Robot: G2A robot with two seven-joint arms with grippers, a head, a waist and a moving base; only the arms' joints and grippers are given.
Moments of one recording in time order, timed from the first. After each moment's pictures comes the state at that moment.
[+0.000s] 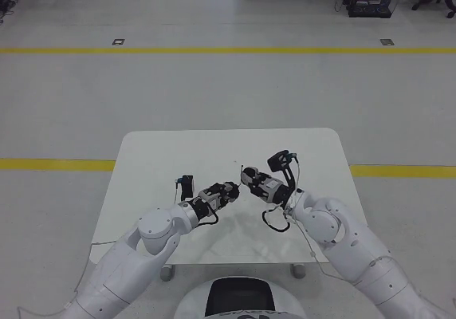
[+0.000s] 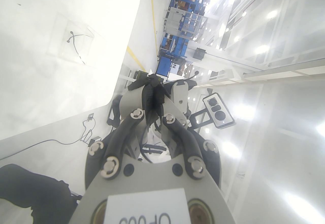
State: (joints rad) left arm 1.44 -1.12 -0.99 -1.68 -0.58 0.22 -0.28; right arm -1.34 -1.12 0.97 -1.57 -0.59 -0.34 0.25
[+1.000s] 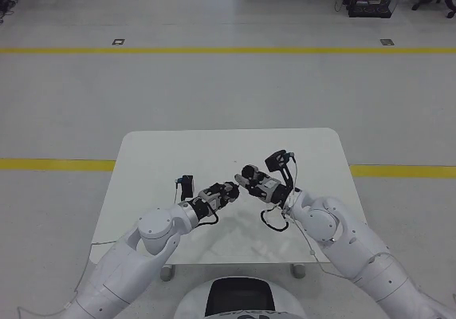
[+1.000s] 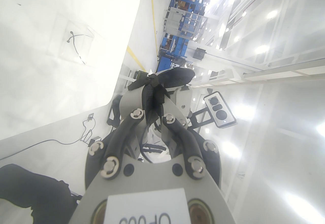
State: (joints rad) left arm 1.44 -1.12 -0.99 -1.68 -0.58 0.22 -0.28; right arm -1.31 -1.10 0.93 -1.56 -0.58 -0.34 0.22
